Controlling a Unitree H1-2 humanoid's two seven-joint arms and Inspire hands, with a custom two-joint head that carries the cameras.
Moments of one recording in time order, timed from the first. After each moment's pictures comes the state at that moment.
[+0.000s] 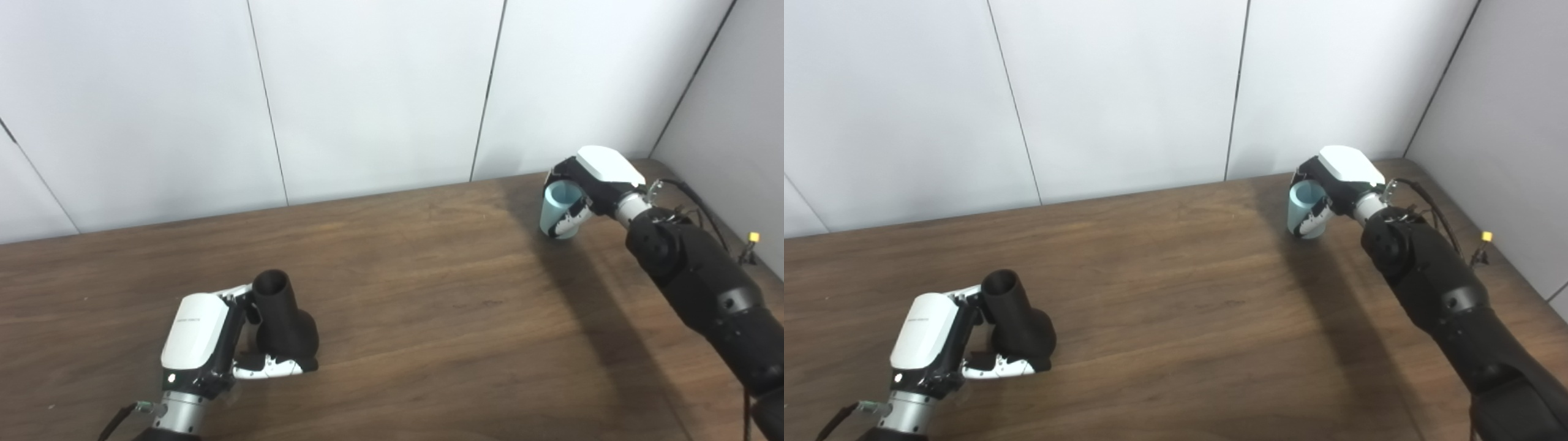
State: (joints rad) left arm -0.22 0.28 -0.29 0.11 0.83 -0.24 0.26; right arm -0.50 -0.71 0.15 0.35 -0.67 0.04 0.06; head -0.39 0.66
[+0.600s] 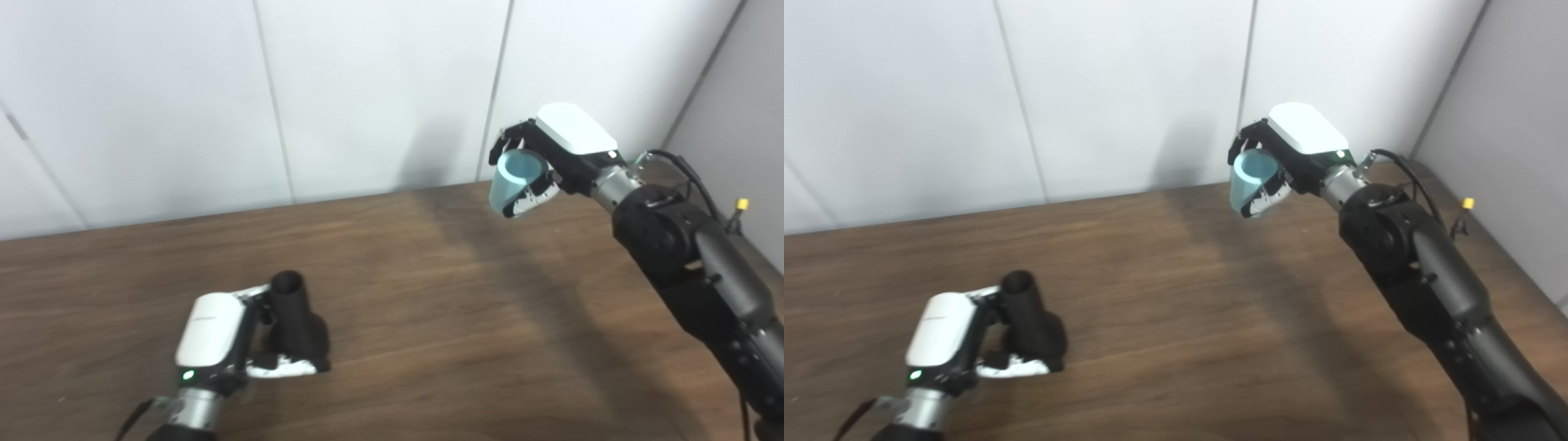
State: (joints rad) left arm -0.21 0.24 -0.31 0.09 0.87 -0.17 0.23; right arm -0.50 -0.66 0.12 -0.18 -0.62 0.11 0.28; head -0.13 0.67
